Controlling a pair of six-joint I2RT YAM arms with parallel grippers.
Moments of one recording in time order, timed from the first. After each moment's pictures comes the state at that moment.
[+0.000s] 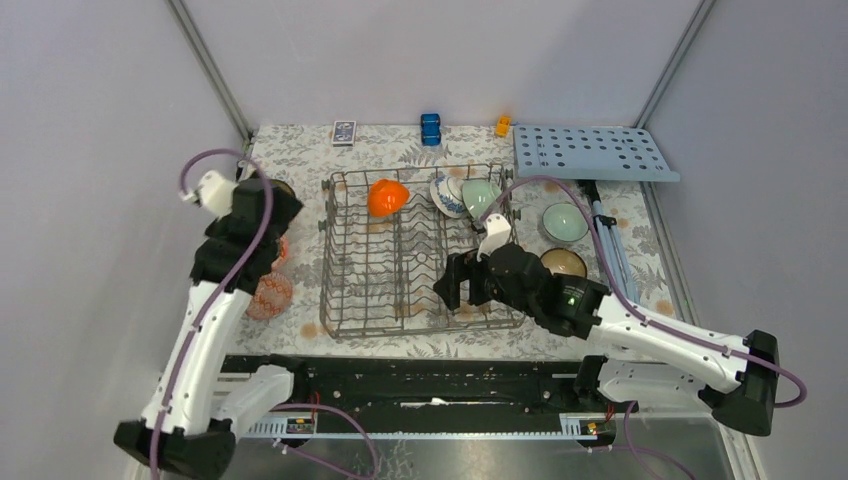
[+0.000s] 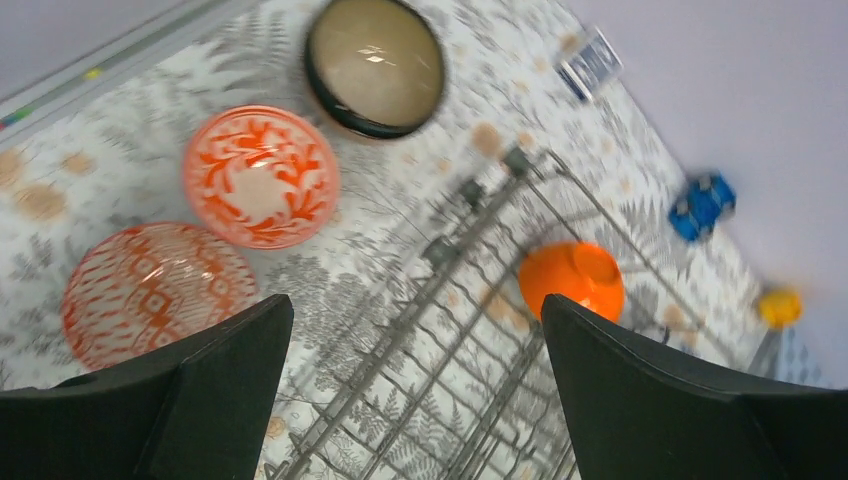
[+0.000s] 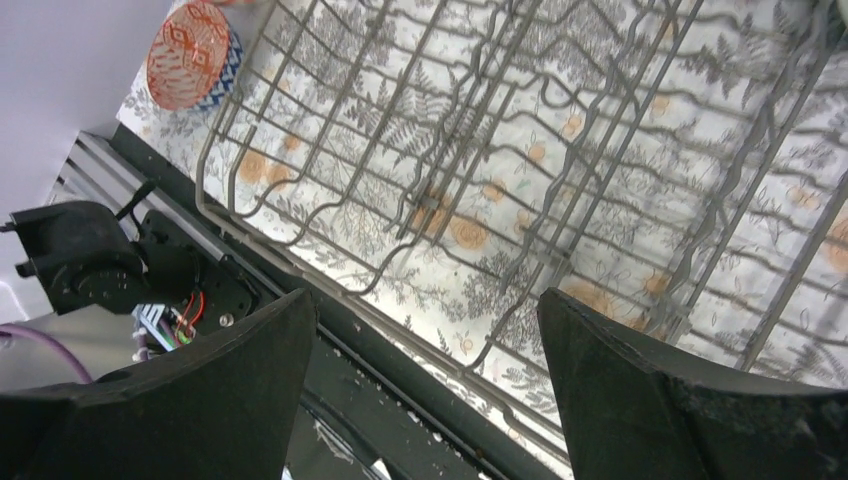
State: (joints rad) left arm -0.16 0.92 1.14 -0.88 -0.59 -0.95; right arm 1.07 1.01 0.85 -0.37 0.21 0.59
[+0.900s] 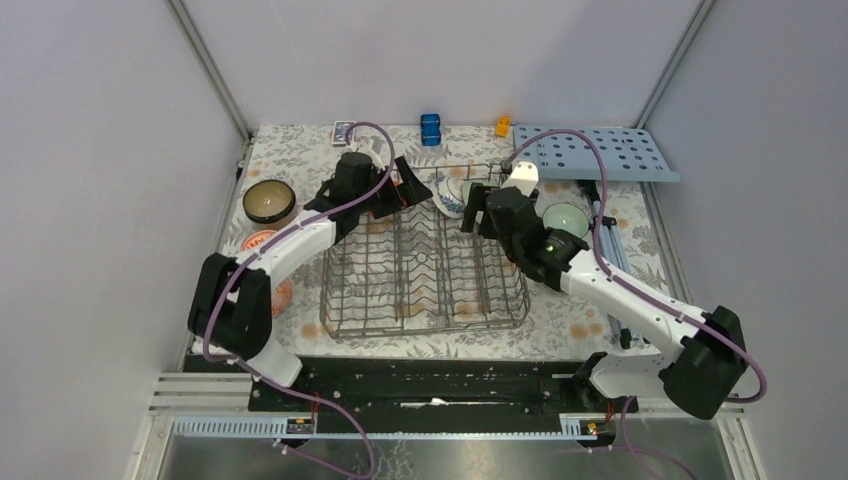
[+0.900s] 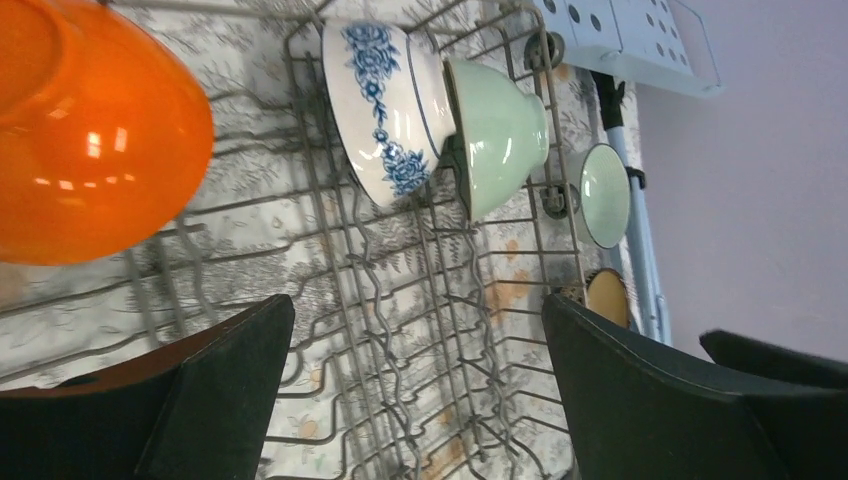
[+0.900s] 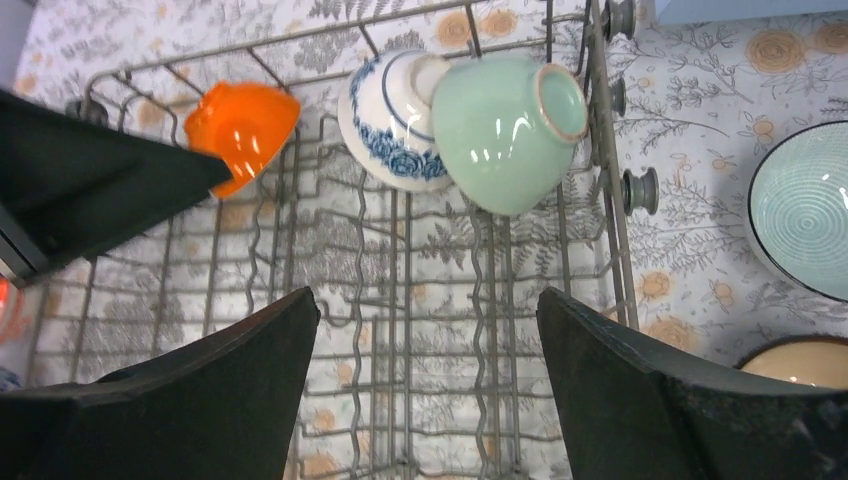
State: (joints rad) left arm -0.43 1.54 1.11 -0.07 0.22 -0.71; right arm 0.80 1.26 1.02 -0.30 0.53 0.54
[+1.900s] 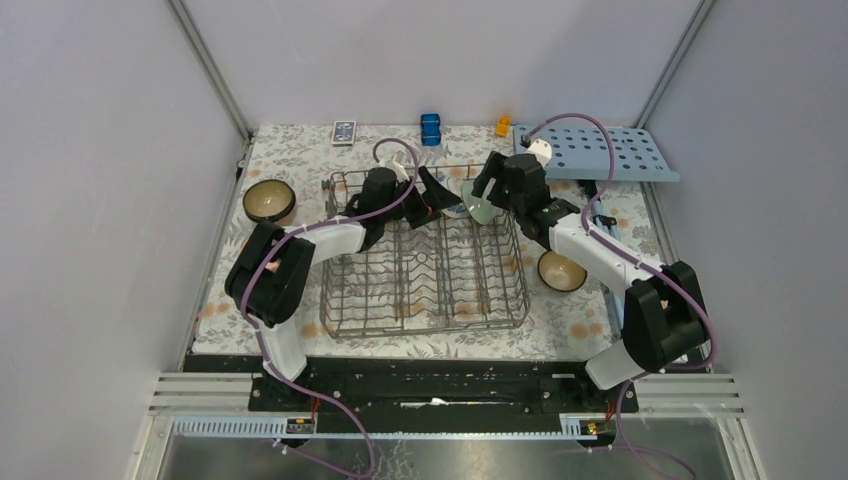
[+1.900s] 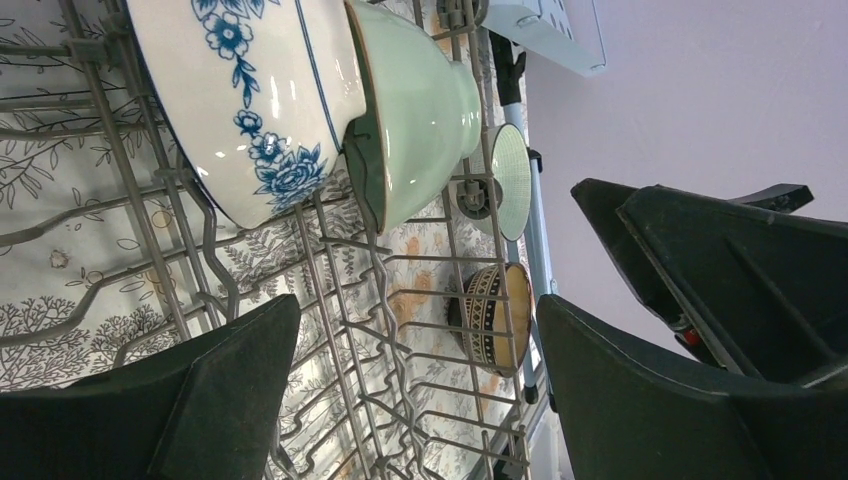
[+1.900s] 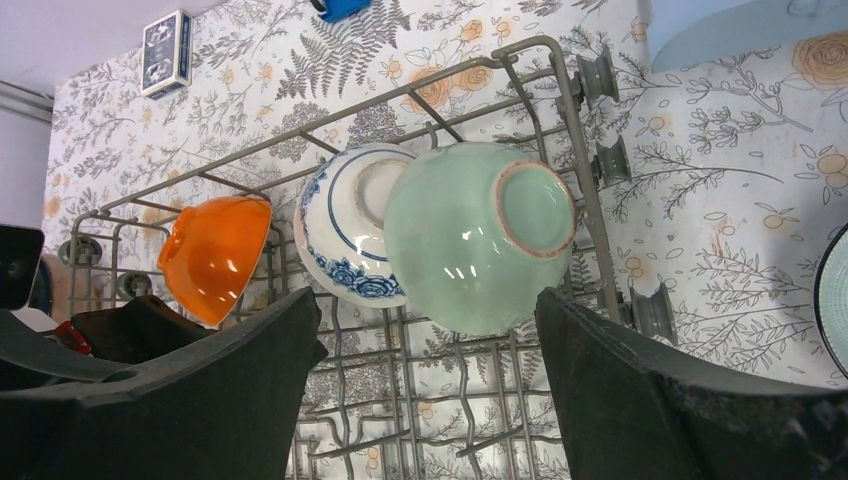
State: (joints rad) left arm -0.50 1.82 1.05 0.41 0.41 -1.02; right arm 0.48 1.52 1.07 -0.05 0.27 0.65
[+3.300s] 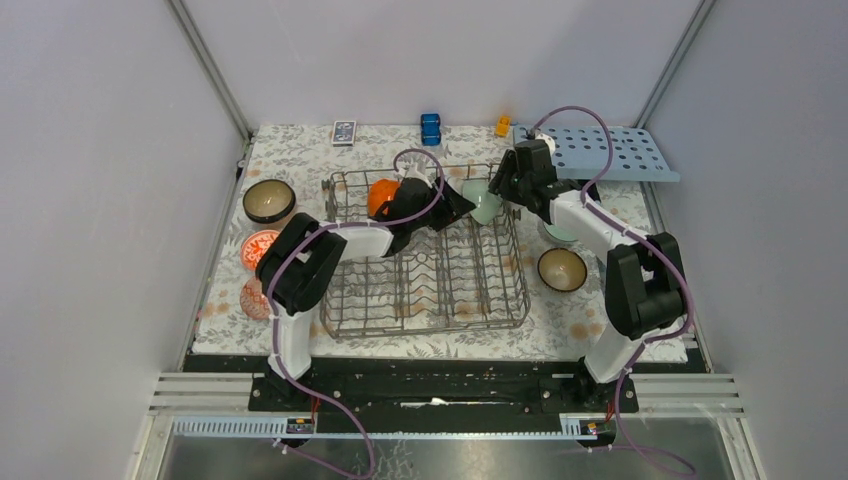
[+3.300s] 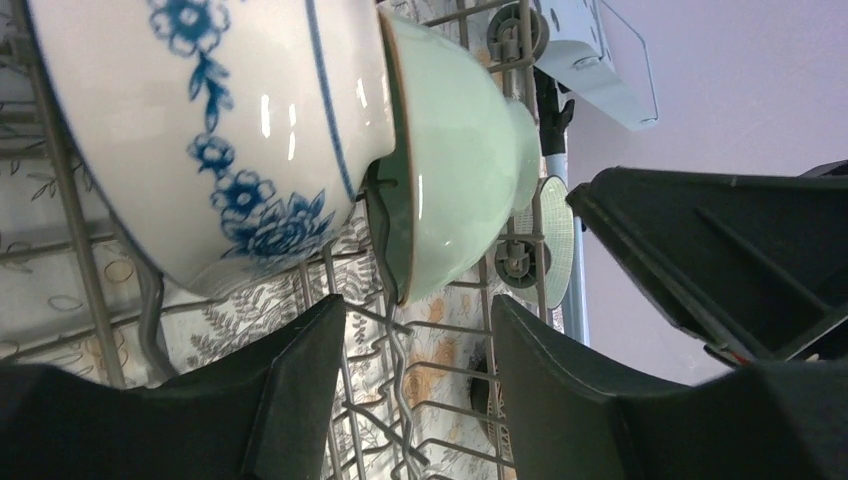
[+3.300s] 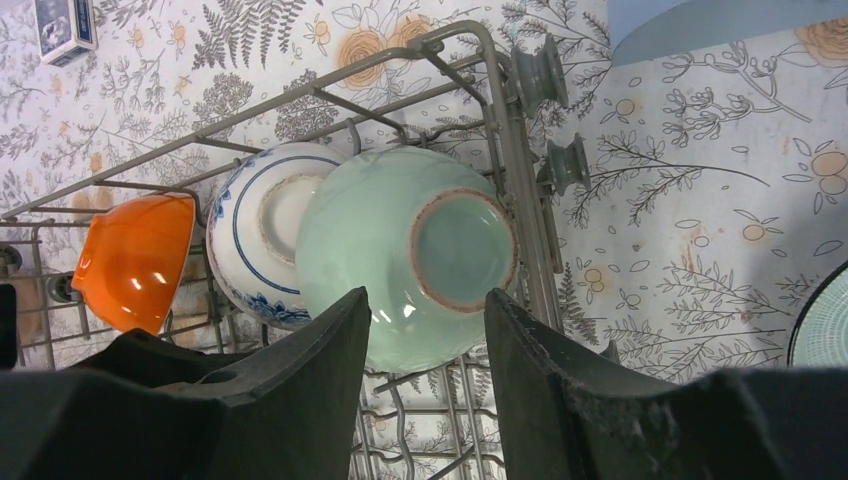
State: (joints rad) left arm -0.62 1.97 1.12 0.47 0.15 -1.07; right arm 0.34 1.71 1.22 -0.18 0.09 0.61
